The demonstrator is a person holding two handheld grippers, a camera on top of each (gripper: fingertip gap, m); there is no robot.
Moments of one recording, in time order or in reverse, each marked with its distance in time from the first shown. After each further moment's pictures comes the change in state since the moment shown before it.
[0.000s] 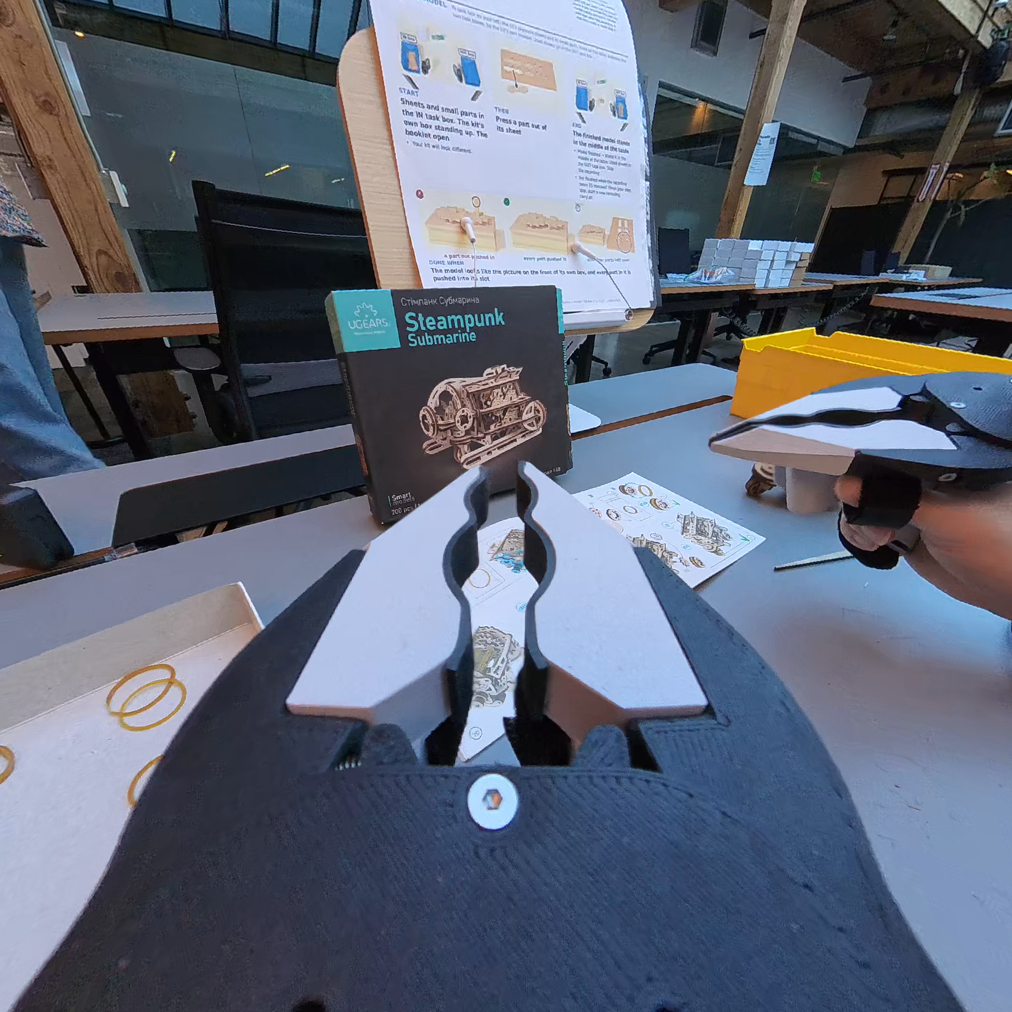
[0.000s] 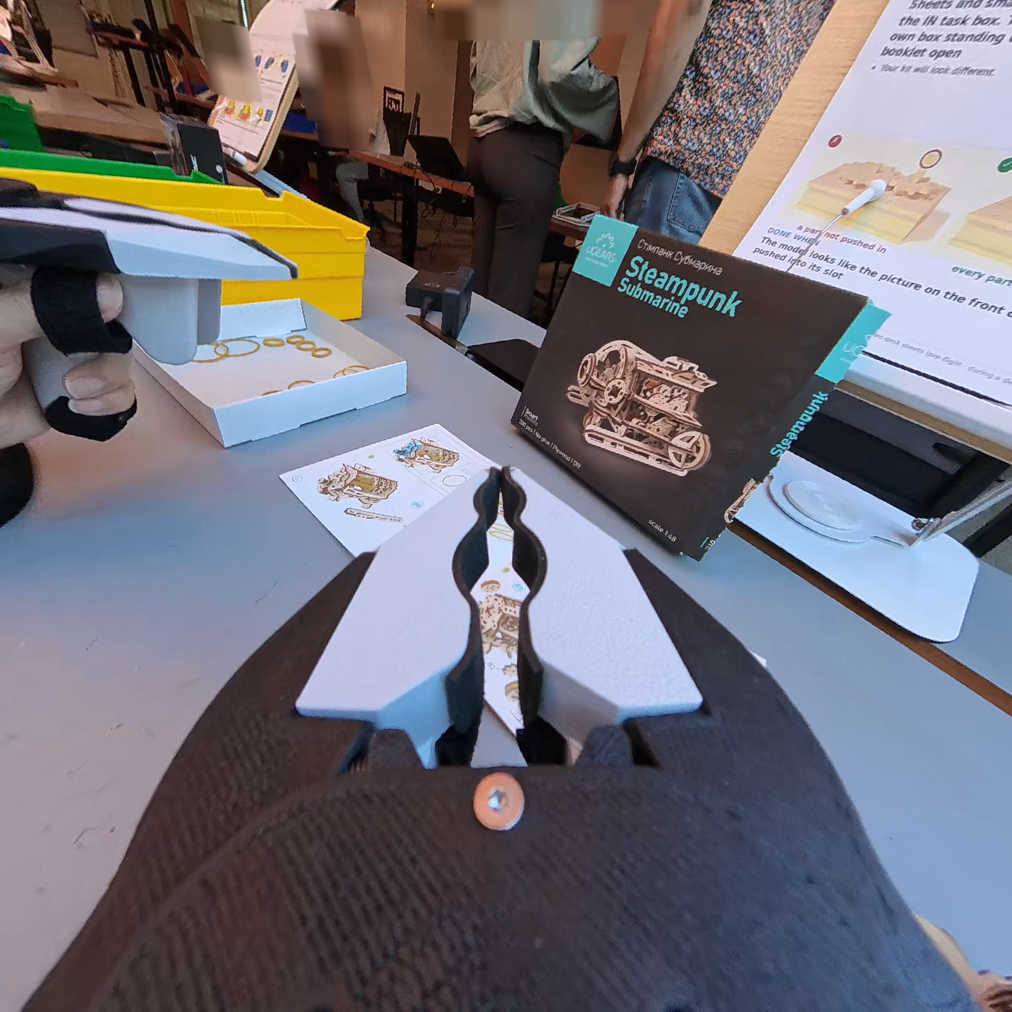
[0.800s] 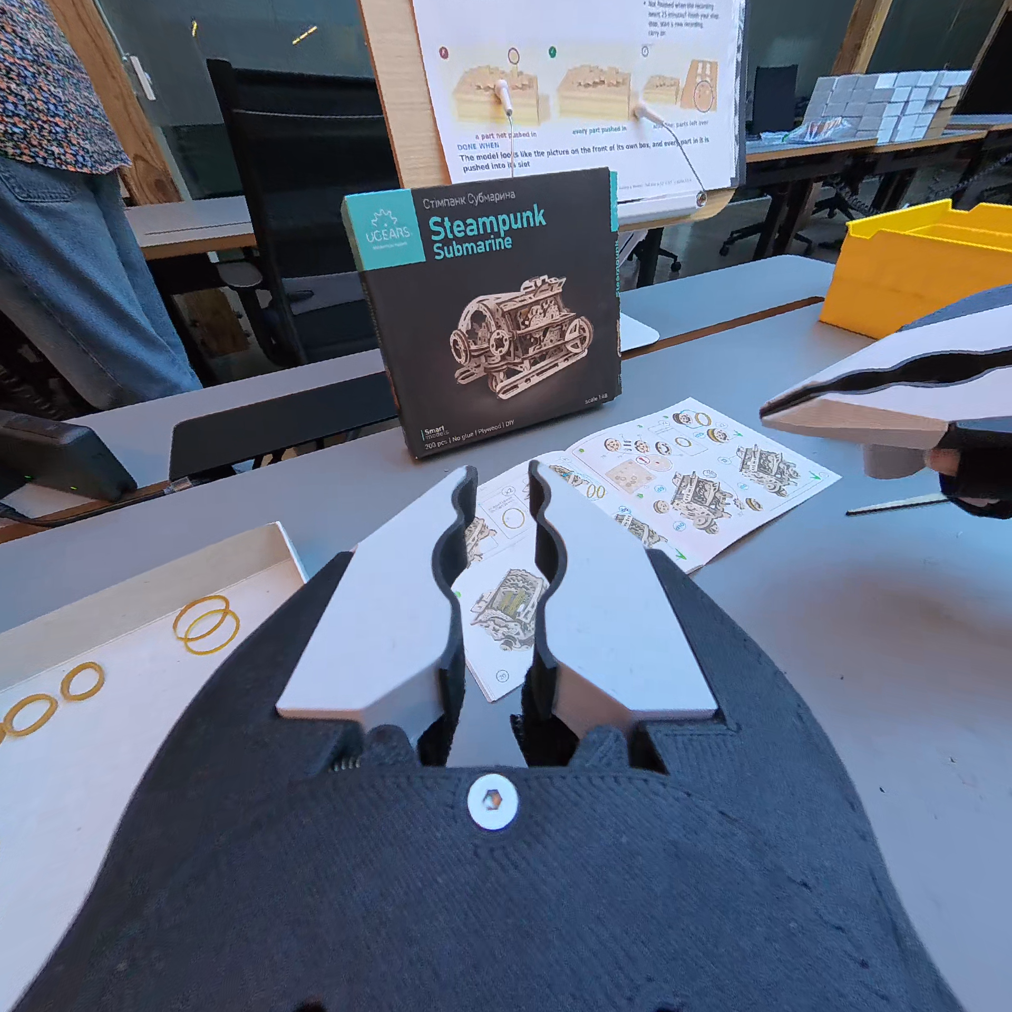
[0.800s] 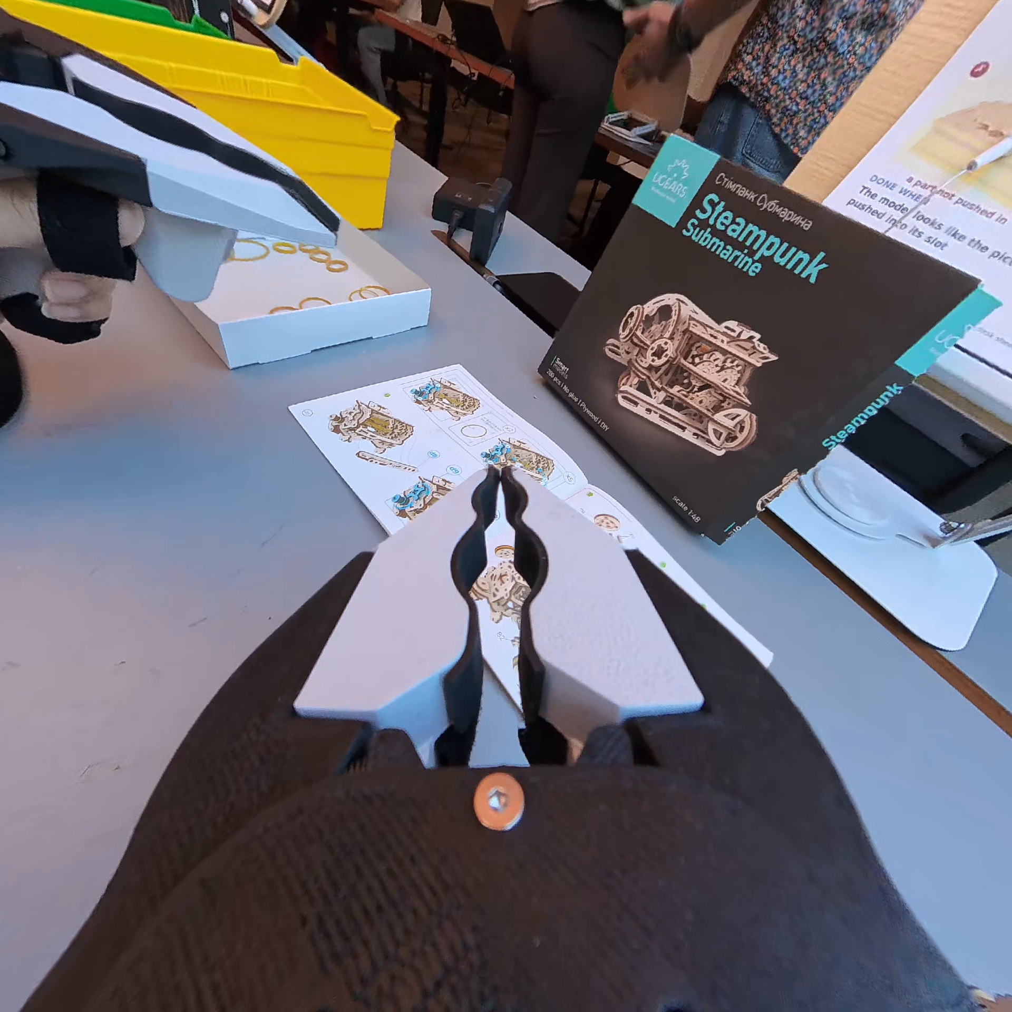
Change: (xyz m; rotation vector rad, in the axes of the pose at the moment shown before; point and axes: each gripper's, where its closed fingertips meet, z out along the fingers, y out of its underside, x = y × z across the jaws) left arm -0.009 0.025 0.004 -0.201 -0.106 0.062; right arm -0.014 0.017 0.009 -0.144 -0.059 -0.089
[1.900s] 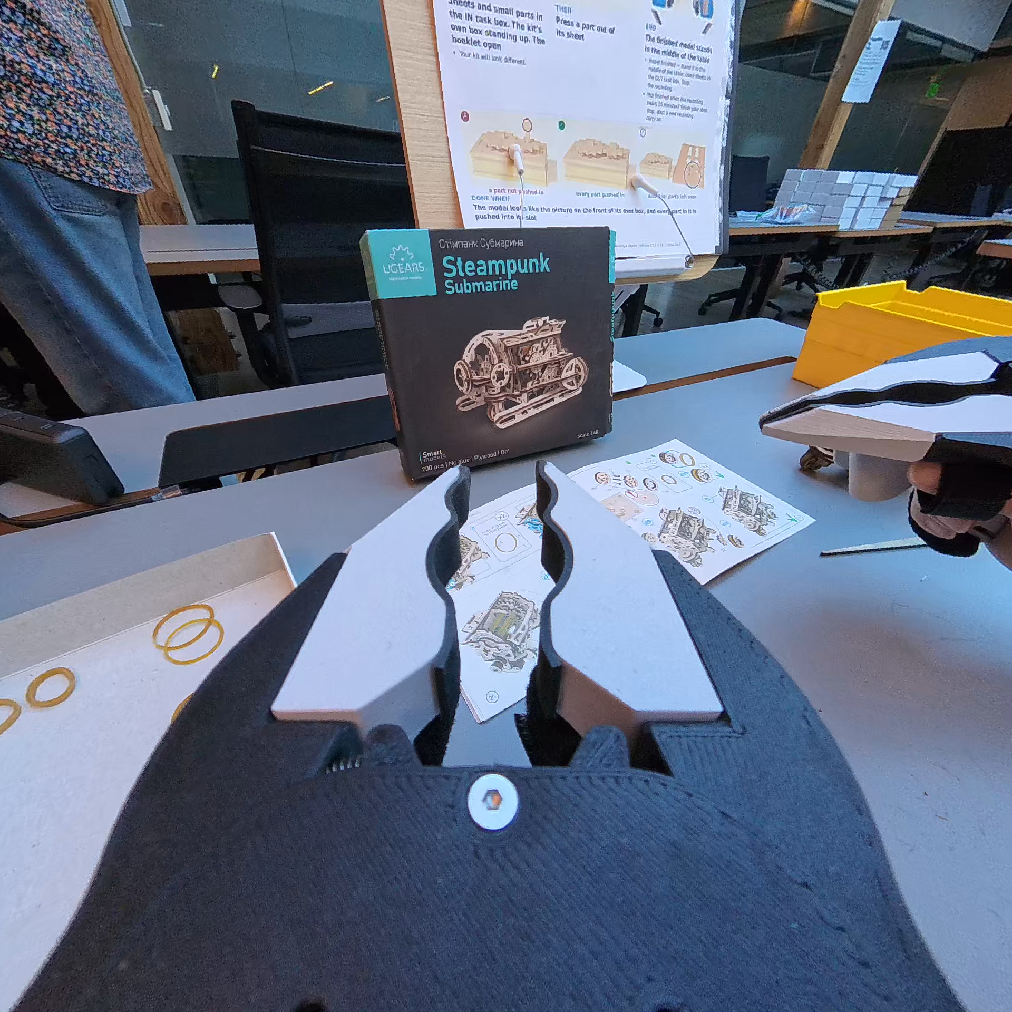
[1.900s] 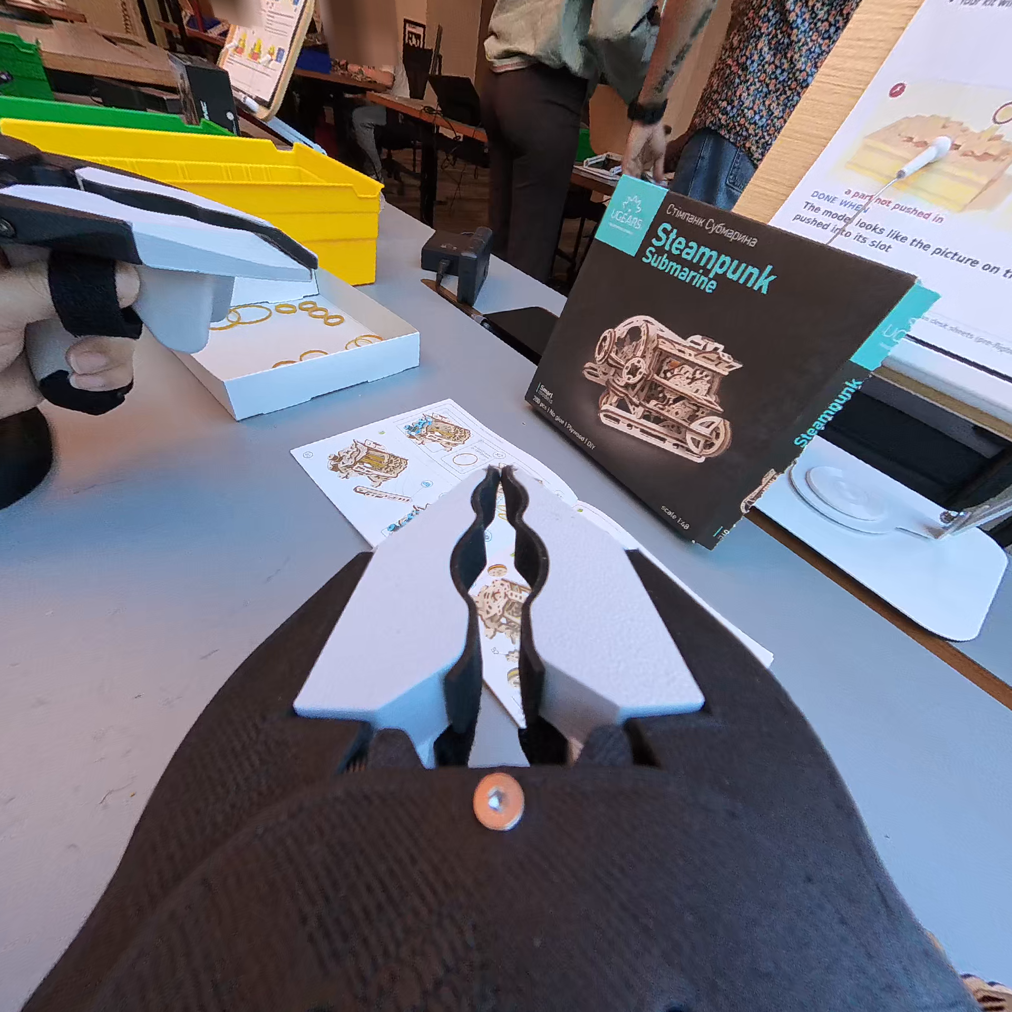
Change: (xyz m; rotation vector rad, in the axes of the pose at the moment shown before) left arm -0.004 -0.009 -0.004 0.084 0.012 -0.074; right arm 0.012 -0.011 -0.008 0.072 0.011 0.083
